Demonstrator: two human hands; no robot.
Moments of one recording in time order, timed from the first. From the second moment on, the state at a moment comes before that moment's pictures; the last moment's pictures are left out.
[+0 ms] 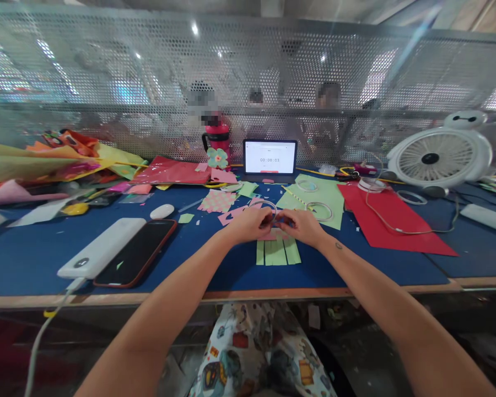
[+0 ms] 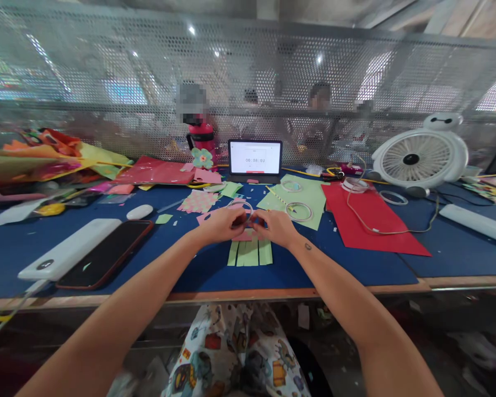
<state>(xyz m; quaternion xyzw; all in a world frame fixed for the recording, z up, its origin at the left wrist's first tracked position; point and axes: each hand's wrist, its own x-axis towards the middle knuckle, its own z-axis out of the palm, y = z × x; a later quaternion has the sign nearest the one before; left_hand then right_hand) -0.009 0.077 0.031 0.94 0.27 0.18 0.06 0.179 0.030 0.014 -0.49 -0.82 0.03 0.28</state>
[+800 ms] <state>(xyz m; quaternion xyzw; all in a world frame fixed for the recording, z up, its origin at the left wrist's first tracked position) -0.007 0.084 0.024 0.94 0.25 0.23 0.07 0.178 0.029 0.012 -0.57 -0.79 -0.06 0.22</state>
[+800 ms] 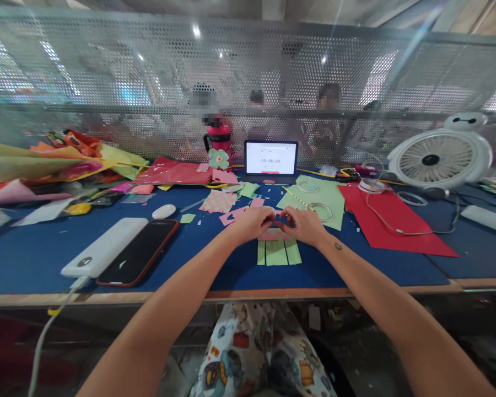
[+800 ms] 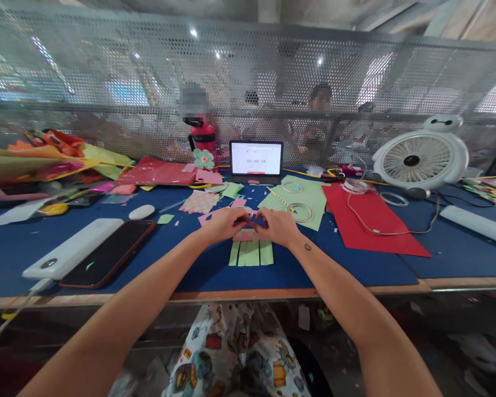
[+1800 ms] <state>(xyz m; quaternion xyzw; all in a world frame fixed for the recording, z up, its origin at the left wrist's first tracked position) -0.001 0.073 0.025 0.94 0.21 0.21 -0.13 0.173 0.037 0.012 -0.49 -0.75 0.22 0.39</state>
